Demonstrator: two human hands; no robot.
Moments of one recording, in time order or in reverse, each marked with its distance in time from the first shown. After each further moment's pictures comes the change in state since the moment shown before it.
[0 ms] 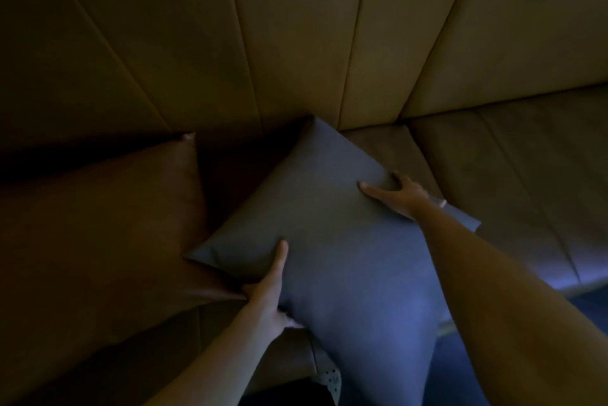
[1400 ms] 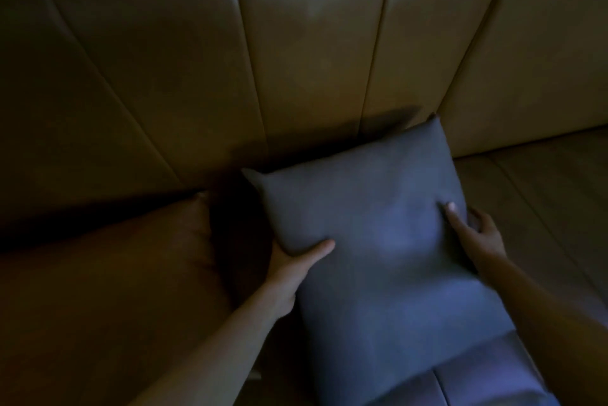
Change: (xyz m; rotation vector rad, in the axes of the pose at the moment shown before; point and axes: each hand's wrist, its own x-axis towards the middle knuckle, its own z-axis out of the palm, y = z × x) left_hand 0.028 0.101 0.052 0.138 -0.216 0.567; right_hand 0.005 0.024 -0.045 0.777 0.249 0.000
